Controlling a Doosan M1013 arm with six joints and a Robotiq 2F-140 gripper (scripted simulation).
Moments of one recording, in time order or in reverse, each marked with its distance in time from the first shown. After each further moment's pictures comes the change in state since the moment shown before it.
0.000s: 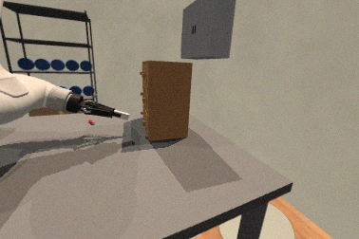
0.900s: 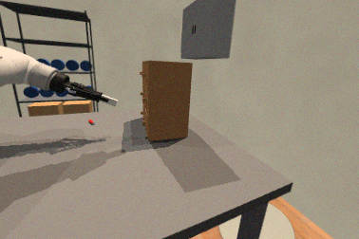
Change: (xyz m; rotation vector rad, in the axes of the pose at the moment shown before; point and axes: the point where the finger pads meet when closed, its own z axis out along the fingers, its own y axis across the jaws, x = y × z) arm 0.049 0.000 -0.067 0.000 -0.076 0.001
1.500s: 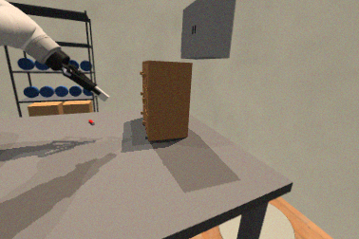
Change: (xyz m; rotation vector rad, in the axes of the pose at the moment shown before) arm 0.014 0.000 -0.039 0.011 -0.352 0.002
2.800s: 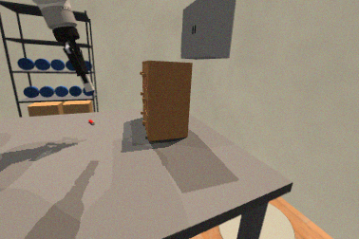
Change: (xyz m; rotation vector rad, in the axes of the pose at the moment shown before) arm 0.001 0.000 -0.063 0.002 -0.529 0.002
